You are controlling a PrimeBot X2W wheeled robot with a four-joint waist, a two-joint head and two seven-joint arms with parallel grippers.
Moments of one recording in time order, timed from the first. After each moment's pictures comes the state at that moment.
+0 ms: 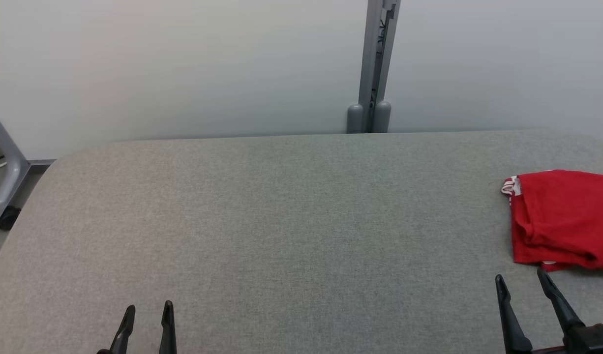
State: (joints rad) left arm 0.20 0.05 -0.02 0.15 -0.28 -0.02 -0.26; right arm 0.16 -0.06 -0.05 0.07 0.01 0.13 -0.26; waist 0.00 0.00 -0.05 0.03
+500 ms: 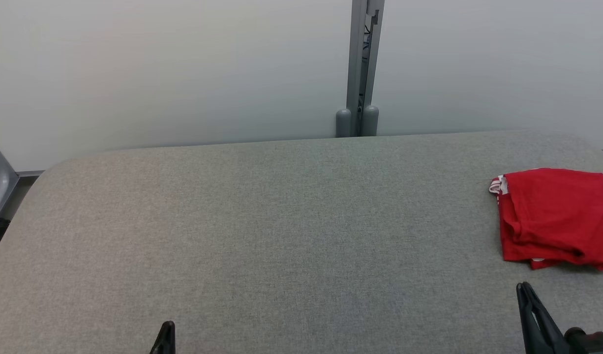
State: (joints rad) left arm 0.22 0.04 -0.06 0.21 -0.32 -0.04 -0.26; right arm 0.17 -0.03 -0.08 0.09 -0.01 0.13 -0.26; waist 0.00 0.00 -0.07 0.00
